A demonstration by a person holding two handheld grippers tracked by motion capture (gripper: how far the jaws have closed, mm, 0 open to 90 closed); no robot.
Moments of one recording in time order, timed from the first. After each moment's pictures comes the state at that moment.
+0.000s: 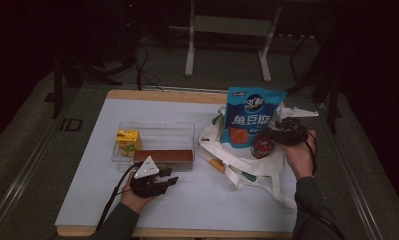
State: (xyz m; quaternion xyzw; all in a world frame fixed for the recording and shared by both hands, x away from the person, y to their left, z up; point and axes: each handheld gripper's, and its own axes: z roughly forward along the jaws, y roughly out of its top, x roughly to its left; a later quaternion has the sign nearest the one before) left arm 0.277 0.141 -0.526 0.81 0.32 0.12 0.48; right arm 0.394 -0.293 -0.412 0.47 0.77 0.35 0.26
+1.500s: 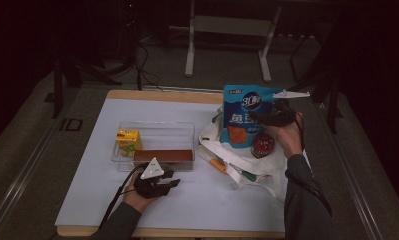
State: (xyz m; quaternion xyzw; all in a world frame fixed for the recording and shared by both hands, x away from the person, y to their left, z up) left arm 0.281 0.132 -0.538 0.83 0.31 0.12 0.45; right arm 0.452 -0.276 -0.403 0.42 0.77 0.44 0.18
